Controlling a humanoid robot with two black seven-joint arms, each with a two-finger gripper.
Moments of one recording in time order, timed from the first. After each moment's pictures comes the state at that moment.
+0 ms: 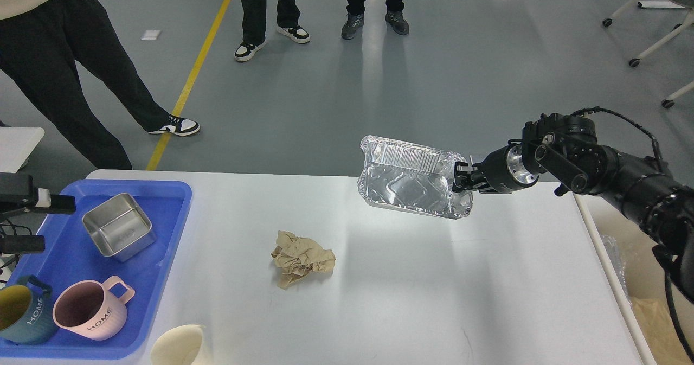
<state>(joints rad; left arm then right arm) -0.67 1.59 -0.57 -1.63 0.54 -0.96 -0.07 1.14 -0.23 0.02 0.48 -0.94 0.72 0.09</state>
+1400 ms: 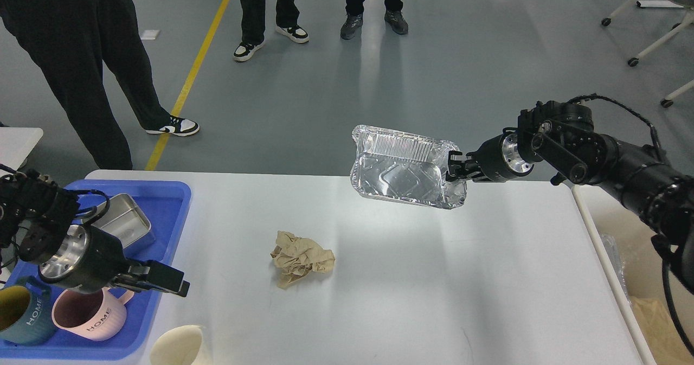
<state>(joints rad) -0.68 0.98 -0.55 -1.69 0.99 -0.96 0.45 1.18 -0.23 0.03 0.50 -0.94 0.72 0.09</state>
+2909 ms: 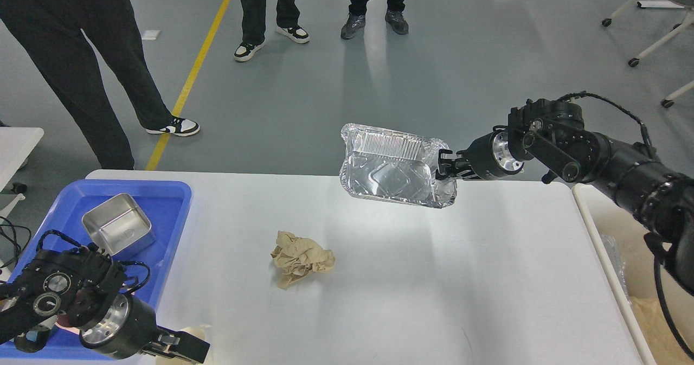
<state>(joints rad) -0.45 0.80 -0.55 -1.63 1.20 -0.96 0.45 1.19 -0.22 0.03 0.52 -0.94 0.72 0.09</state>
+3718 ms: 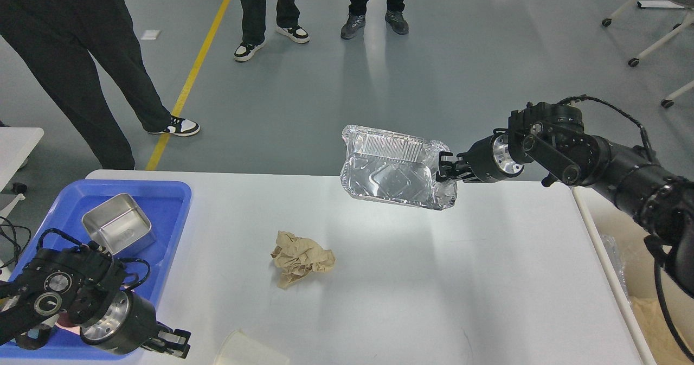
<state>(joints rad) -0.44 0.79 -0.59 -1.63 1.23 -0.96 0.46 1.18 -0.22 0.03 0.52 -0.93 0.71 0.09</state>
